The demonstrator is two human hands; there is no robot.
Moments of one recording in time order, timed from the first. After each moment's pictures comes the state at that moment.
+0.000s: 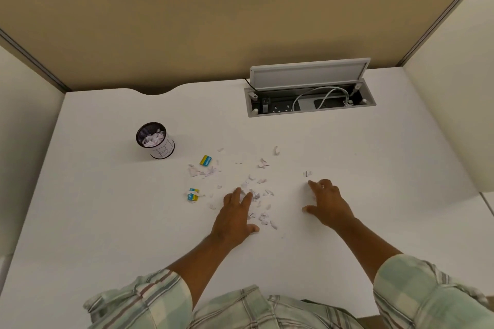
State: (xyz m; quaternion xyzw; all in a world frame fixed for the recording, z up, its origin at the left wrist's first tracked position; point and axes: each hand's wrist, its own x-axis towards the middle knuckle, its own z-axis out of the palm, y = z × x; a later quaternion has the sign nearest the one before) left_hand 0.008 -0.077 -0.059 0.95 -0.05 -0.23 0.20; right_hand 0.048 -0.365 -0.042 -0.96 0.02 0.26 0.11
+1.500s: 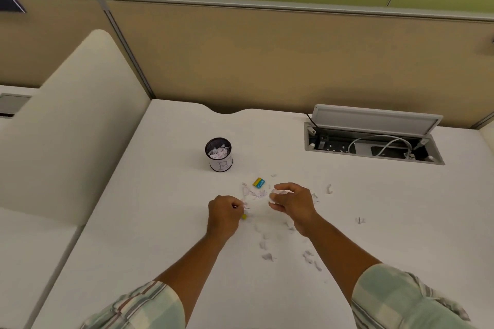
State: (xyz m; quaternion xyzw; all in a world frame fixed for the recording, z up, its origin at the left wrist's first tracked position) left_hand 0.029 0.055 0.008 0.88 0.24 -0.04 0.40; right_hand 0.103 -0.132 0.017 -0.66 0.18 0.26 0.68
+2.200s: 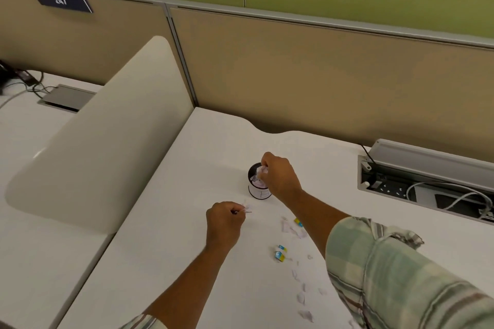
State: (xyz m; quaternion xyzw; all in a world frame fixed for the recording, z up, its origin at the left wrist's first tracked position) left_hand 0.061 0.163 0.012 0.81 0.36 0.06 0.45; right_hand 0.232 0.070 0.022 -0.93 -0.23 0.14 0.27
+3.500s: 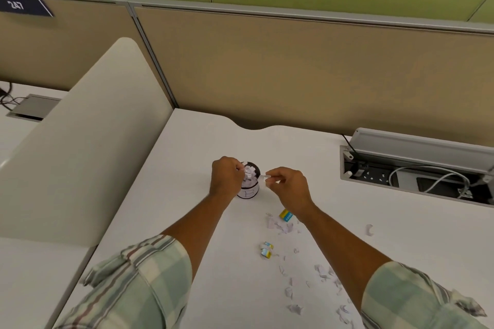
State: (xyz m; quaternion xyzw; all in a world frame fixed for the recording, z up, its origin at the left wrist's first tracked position) left_hand 0.181 0.165 0.033 0.90 0.28 0.03 0.35; right_hand 0.217 -0.014 0.011 -0.87 -0.10 0.16 0.46
